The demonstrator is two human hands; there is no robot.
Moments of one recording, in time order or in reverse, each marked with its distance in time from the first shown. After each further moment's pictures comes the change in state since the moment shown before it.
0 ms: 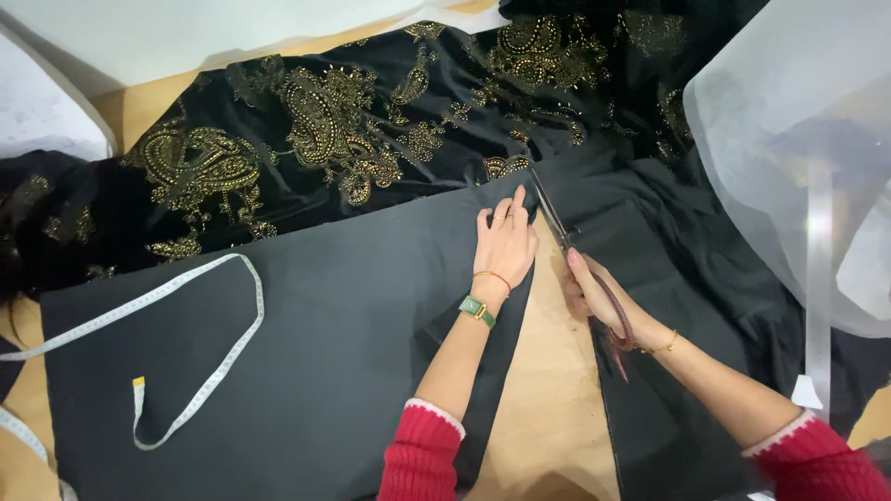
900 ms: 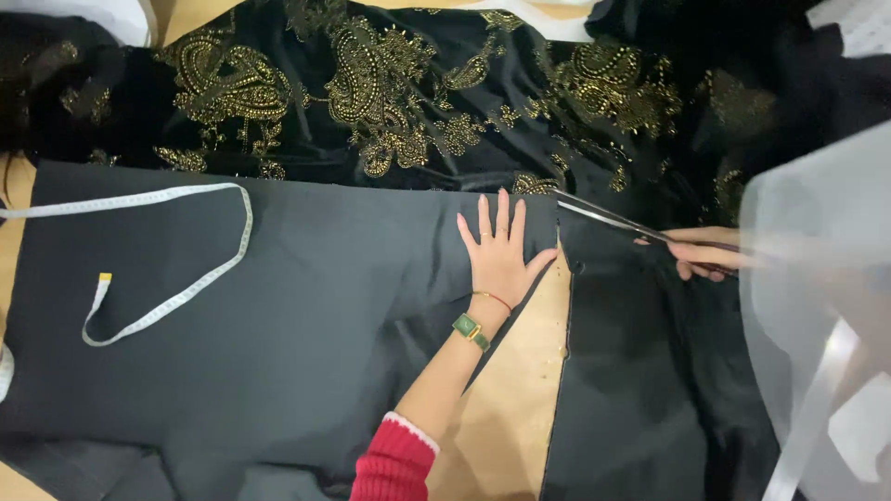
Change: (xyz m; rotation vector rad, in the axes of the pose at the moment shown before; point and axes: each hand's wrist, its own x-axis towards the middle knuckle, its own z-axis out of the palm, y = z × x) left_hand 0.011 0.017 -0.001 0.249 0.235 -0.370; right_hand 0.132 -0.127 -0.235 -0.581 -0.520 0.328
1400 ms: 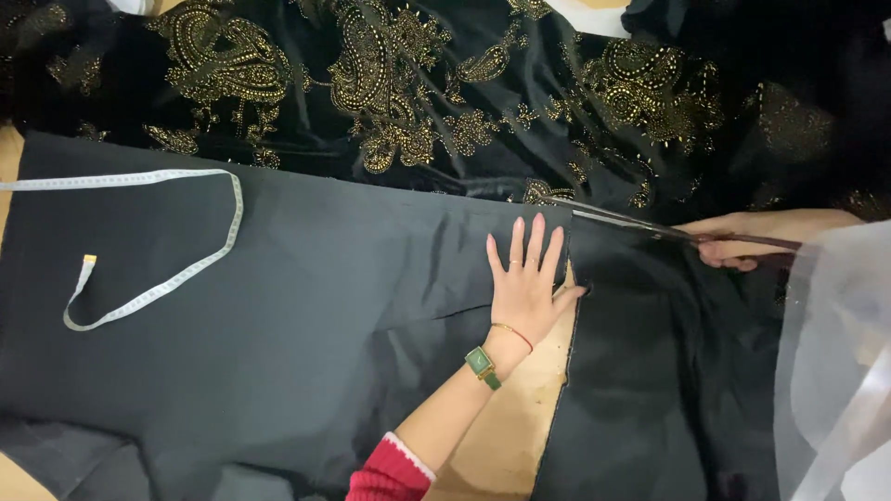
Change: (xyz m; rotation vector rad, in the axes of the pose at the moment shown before) left_hand -0.015 0.039 0.003 -0.013 -0.171 -0.013; right_hand -0.015 -0.051 -0.070 -0.378 -0.150 -0.102
